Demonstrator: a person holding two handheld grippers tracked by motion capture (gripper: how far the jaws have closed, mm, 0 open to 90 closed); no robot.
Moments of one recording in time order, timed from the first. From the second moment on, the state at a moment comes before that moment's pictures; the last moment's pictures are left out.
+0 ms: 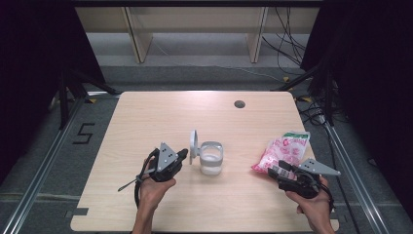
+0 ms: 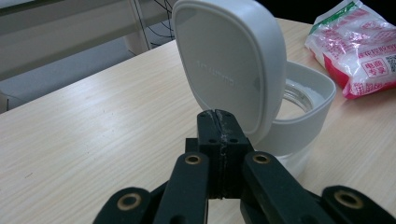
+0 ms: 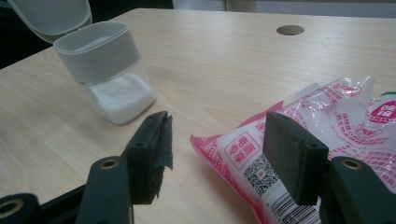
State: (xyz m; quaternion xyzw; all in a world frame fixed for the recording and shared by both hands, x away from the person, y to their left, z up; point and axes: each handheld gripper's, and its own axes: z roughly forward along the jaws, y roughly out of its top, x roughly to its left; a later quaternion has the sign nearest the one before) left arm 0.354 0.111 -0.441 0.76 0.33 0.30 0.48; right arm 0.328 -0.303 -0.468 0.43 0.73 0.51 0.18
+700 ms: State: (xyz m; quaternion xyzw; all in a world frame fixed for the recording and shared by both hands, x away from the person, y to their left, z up) left arm 0.354 0.095 -0.427 0.76 0.32 0.29 0.49; right arm 0.324 -0.302 -0.470 0.43 0.73 0.50 0.19
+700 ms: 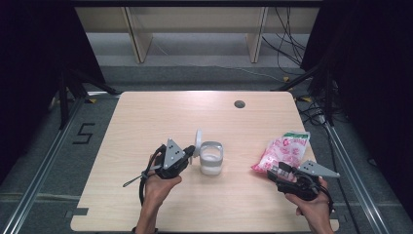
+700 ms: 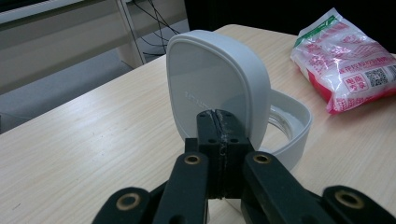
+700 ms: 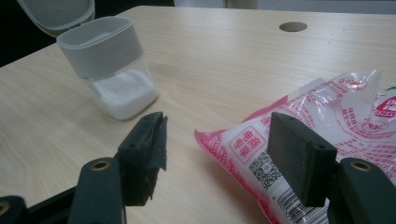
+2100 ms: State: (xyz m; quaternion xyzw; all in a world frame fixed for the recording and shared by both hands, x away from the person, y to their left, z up) left arm 0.334 0.080 -0.428 0.78 0.28 0.20 0.52; right arm 0.322 -0.294 -0.474 0.42 0.74 0.50 0.17
